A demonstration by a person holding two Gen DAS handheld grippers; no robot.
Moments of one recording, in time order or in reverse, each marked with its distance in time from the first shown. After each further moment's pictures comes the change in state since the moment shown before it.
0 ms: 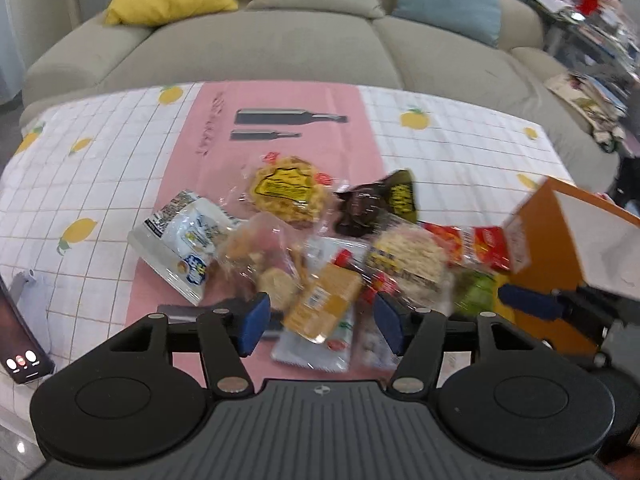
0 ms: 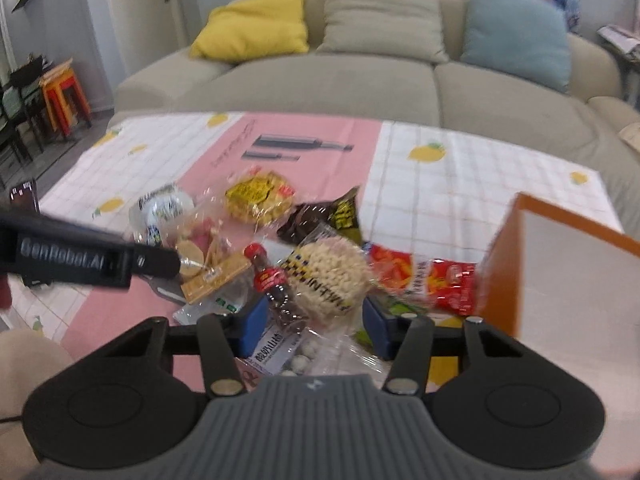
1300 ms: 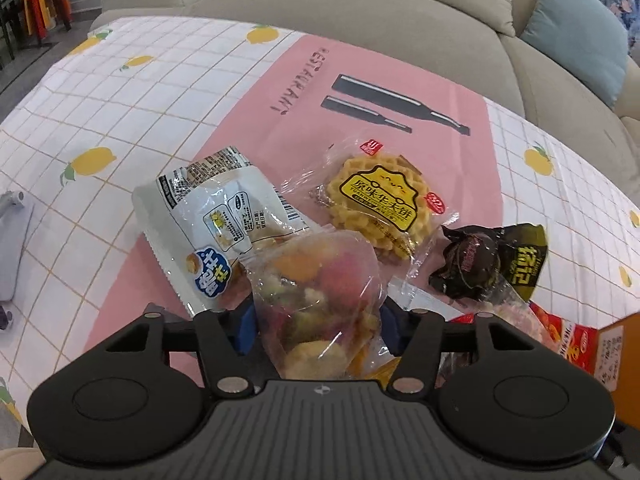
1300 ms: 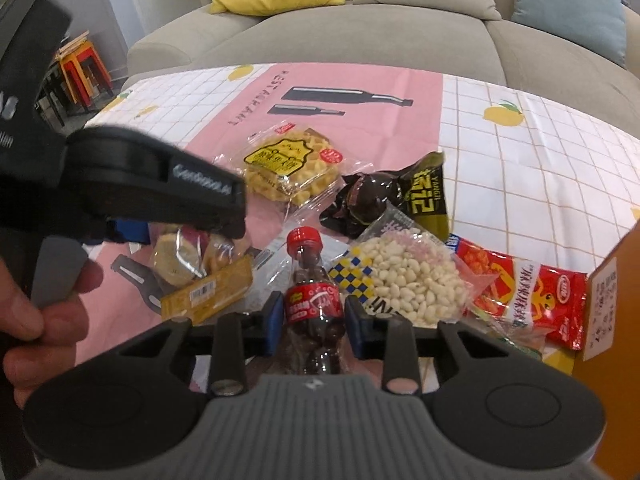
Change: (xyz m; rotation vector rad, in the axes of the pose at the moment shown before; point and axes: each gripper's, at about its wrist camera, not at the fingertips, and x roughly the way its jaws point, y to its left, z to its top) left arm 0.083 0.031 0.018 -0.313 0.006 0.165; right arm 0.097 0.014 0.016 0.002 0.102 0.099
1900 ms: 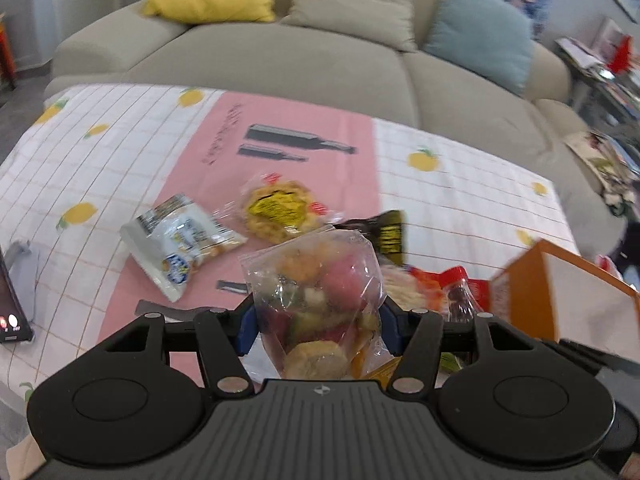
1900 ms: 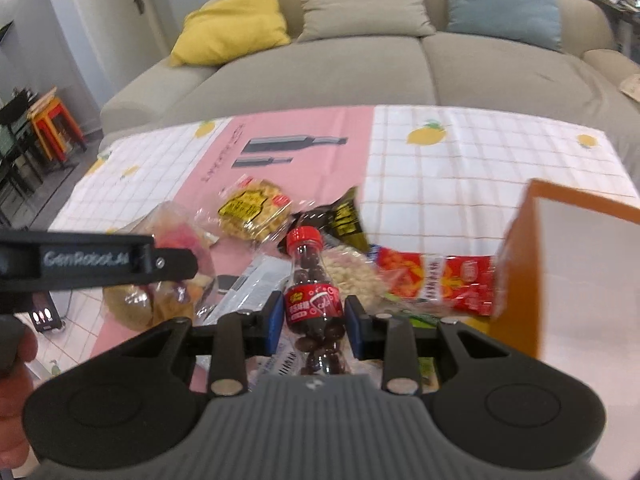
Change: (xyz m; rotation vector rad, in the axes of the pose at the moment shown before) left arm -0.111 -0.038 -0.027 0.176 -0.094 -0.171; right arm -0.097 -0.027 -0.003 0.148 -0.088 -0.067
